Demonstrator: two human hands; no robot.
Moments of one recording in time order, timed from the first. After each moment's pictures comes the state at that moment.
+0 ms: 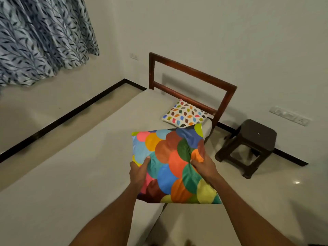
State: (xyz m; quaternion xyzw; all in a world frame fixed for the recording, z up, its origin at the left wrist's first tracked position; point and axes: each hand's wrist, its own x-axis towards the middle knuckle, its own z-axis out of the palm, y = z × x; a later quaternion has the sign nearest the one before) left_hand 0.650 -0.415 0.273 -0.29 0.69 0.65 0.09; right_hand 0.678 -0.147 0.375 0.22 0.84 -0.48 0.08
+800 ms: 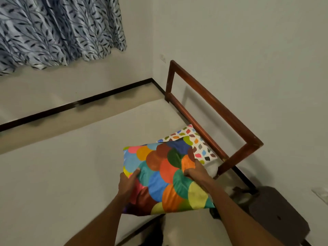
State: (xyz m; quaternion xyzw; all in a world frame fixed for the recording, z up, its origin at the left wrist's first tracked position) left_hand 0.377 -0.191 0.208 -0.44 0.62 0.65 0.02; right_hand 0.252 0.091 0.327 0.10 0.84 -0.42 0.32
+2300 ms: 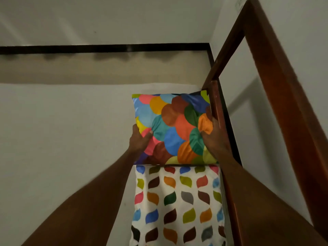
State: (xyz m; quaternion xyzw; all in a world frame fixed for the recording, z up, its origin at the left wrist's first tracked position) left_hand -0.159 -0.214 -0.073 -0.49 0.64 0.57 -0.14; right_hand -0.405 -0.017 -0.070 -0.18 0.85 -0.43 0.24
